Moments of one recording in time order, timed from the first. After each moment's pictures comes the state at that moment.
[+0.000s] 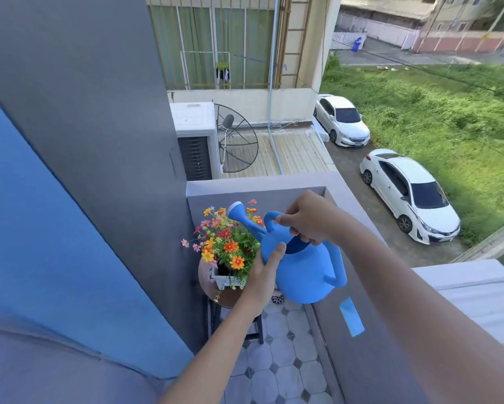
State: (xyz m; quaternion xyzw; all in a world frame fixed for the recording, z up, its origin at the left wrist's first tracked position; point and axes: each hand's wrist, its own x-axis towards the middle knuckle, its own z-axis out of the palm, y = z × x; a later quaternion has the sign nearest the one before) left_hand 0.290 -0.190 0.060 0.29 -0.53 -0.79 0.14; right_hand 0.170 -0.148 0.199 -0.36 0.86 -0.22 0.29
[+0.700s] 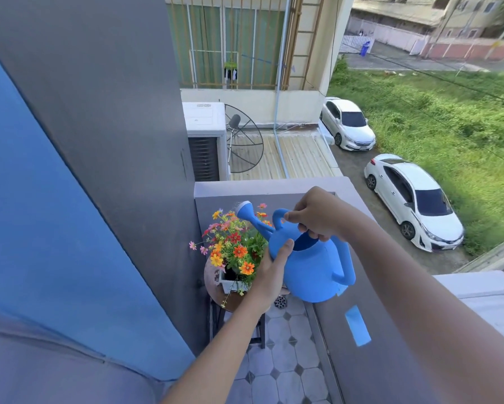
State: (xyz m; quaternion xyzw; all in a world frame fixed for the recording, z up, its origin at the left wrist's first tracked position) left_hand 0.282 -0.214 0.064 0.31 -0.51 -0.80 0.11; right_hand 0.165 -0.180 0.206 -0.34 0.86 -0.22 0.32
